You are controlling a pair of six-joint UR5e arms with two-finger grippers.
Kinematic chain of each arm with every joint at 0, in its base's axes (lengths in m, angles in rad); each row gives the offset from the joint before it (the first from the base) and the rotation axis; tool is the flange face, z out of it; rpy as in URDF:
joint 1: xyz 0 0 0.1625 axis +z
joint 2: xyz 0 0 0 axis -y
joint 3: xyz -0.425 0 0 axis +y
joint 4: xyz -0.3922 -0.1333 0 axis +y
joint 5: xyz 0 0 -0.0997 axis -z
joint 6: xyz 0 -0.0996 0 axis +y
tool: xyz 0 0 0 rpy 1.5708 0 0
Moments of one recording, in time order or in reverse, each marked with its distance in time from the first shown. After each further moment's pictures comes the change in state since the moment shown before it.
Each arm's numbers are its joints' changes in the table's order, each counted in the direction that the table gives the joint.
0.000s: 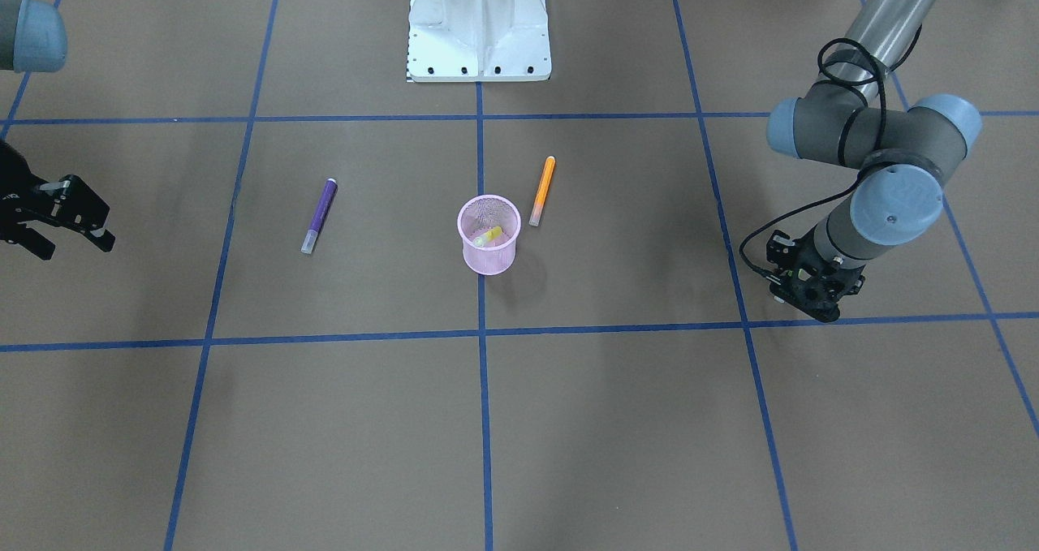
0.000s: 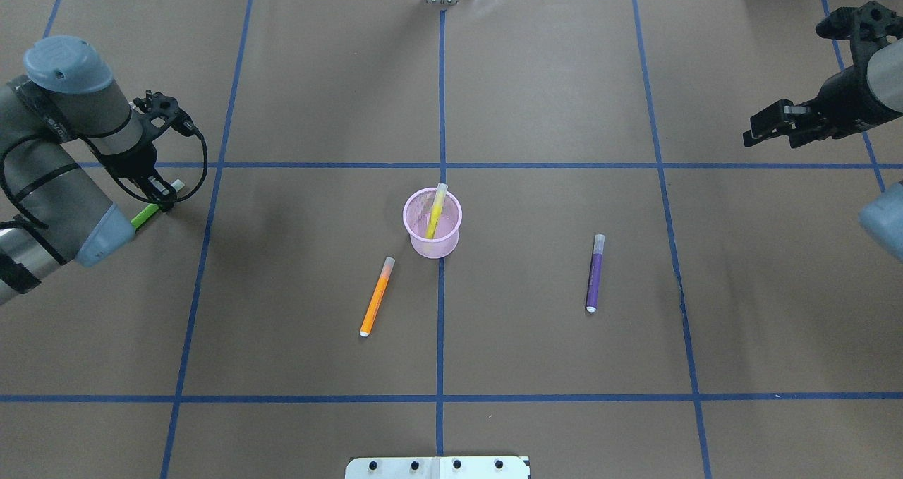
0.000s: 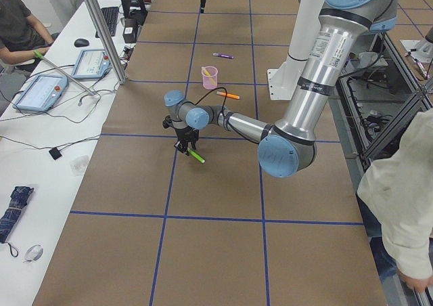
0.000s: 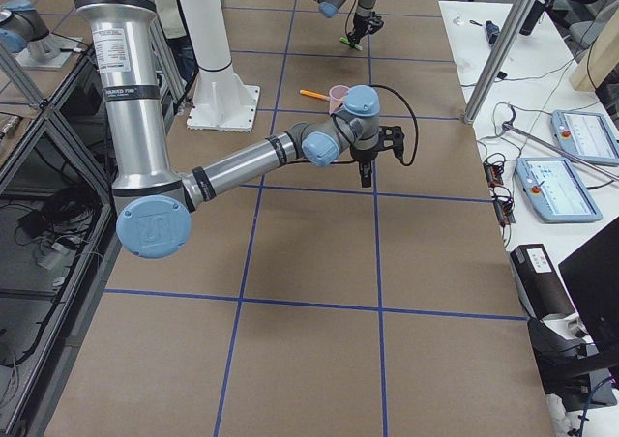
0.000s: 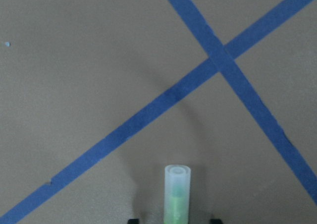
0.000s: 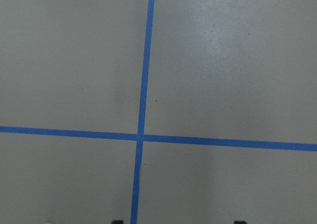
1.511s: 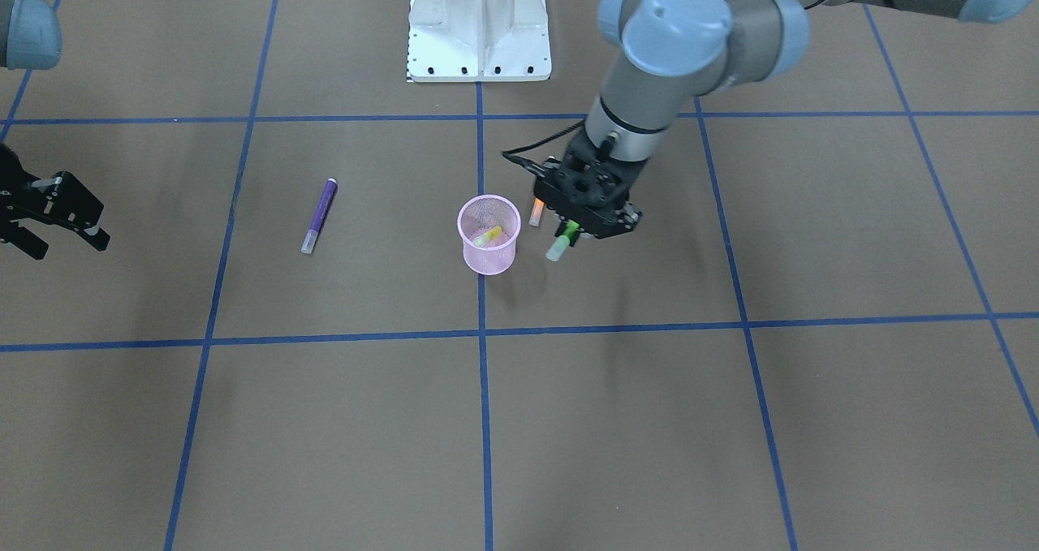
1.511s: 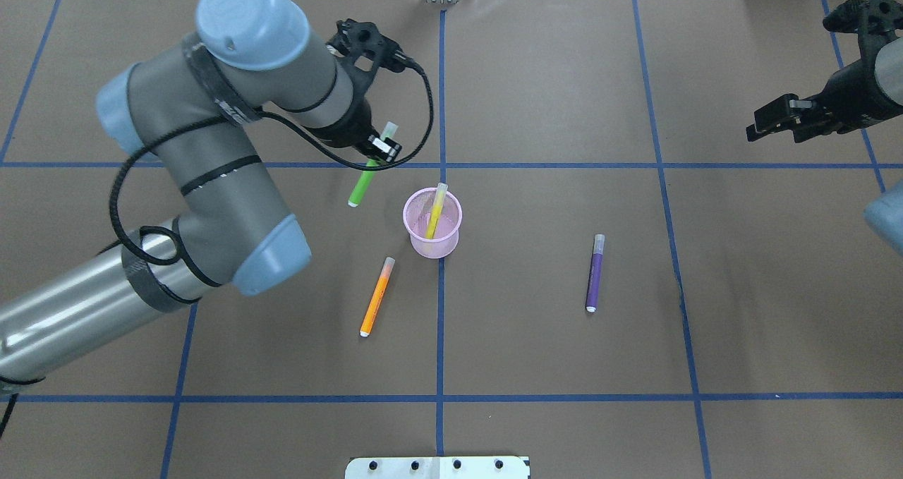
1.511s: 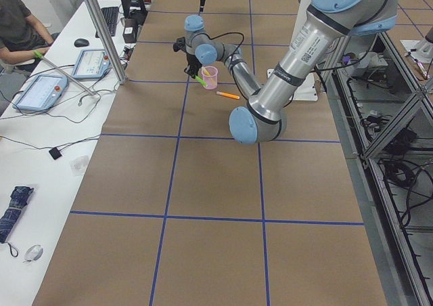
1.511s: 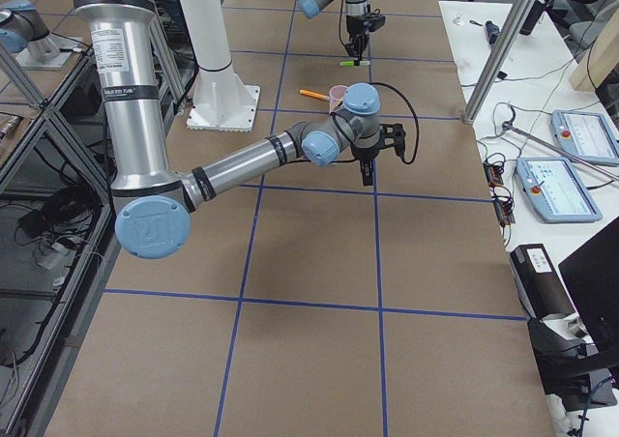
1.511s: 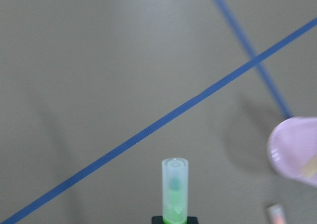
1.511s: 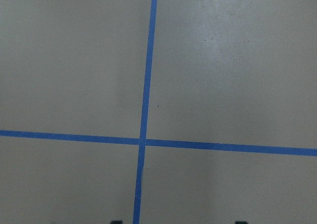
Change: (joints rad) left arm 0.231 -0.412 0.231 0.000 0.243 0.520; right arm 0.012 0.000 -0.008 -0.005 0.001 -0.001
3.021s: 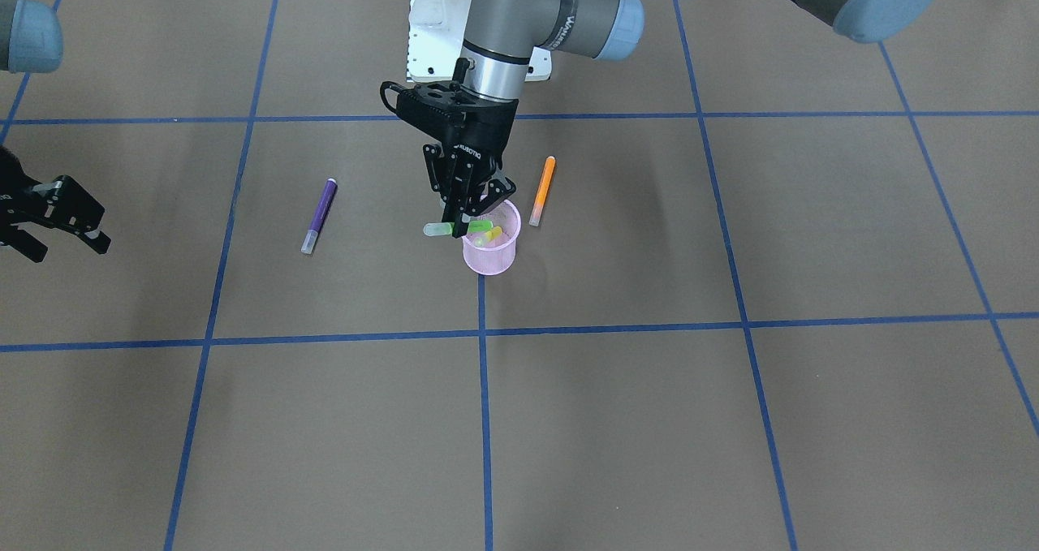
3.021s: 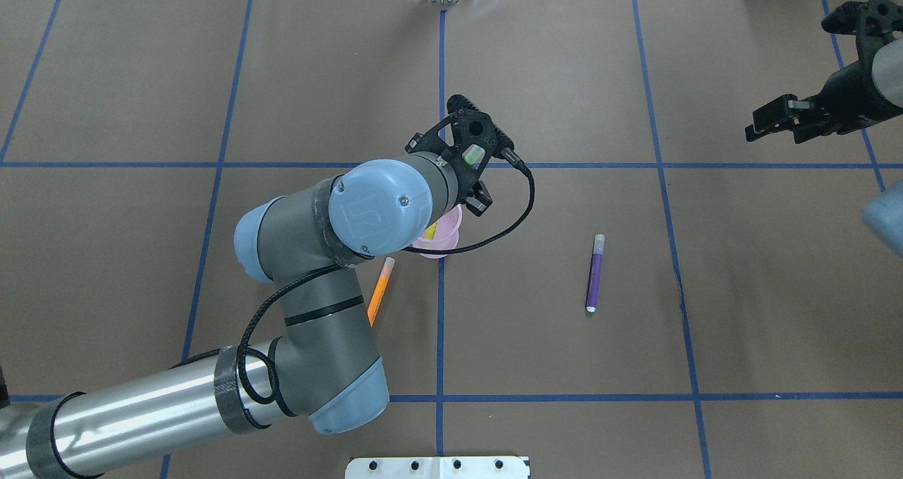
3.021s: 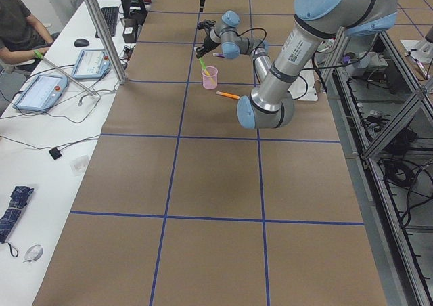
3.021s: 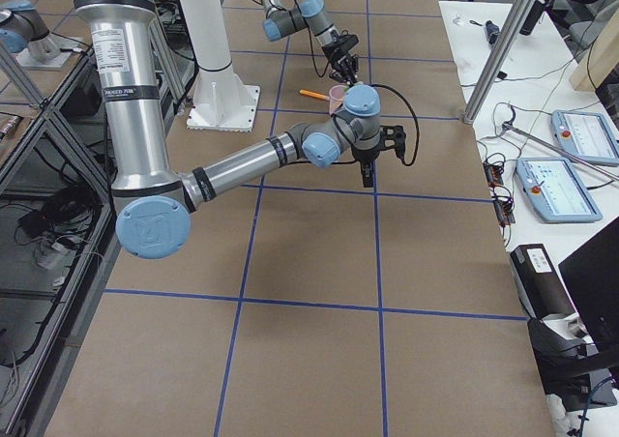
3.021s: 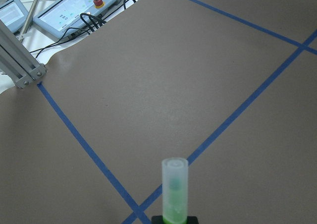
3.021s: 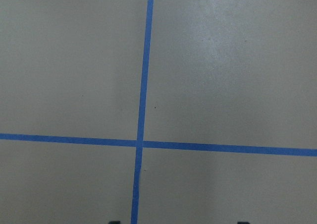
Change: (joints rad) left arm 0.245 -0.029 -0.040 0.223 0.547 -0.094; right arm -0.003 0.001 0.009 -0.007 -0.007 -0.011
